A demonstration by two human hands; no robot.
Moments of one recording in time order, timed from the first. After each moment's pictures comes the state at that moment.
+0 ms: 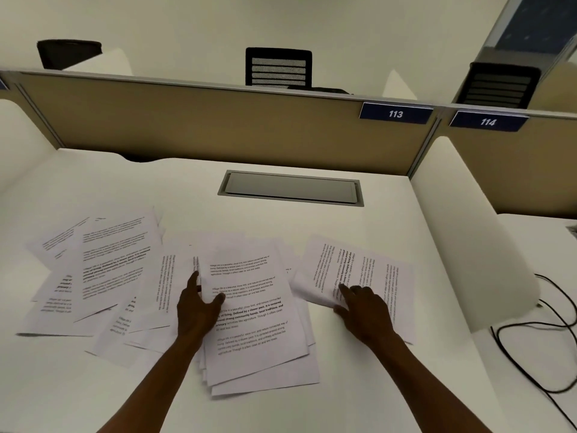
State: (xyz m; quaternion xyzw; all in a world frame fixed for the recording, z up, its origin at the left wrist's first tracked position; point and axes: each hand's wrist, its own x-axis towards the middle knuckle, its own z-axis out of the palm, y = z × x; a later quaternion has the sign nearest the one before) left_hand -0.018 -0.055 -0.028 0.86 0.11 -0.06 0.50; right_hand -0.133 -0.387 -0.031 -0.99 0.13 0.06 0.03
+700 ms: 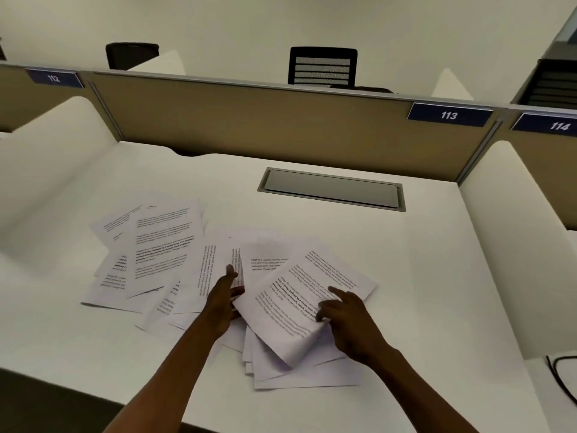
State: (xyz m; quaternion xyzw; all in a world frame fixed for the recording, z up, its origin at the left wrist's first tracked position) left_hand -0.009 -0.031 -0.008 0.62 0.25 -0.23 0.70; right_hand -0.120 -0.306 -0.026 -0.97 -0.15 -0.09 0.16
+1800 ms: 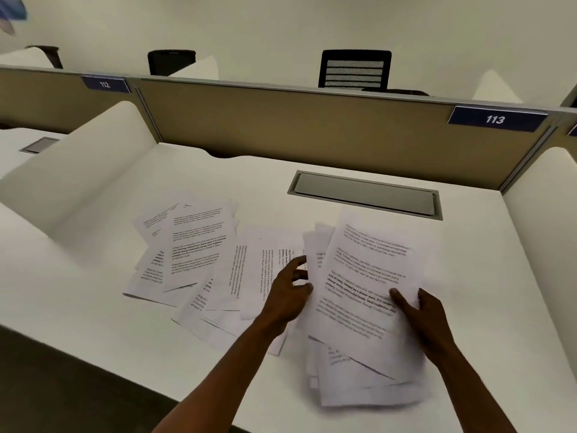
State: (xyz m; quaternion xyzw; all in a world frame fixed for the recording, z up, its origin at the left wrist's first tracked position) left_hand -0.032 -0.083 0.038 0.74 0.00 -0.19 0.64; right_hand -0.110 -0.352 0.001 -0.74 0.23 -0.06 0.63
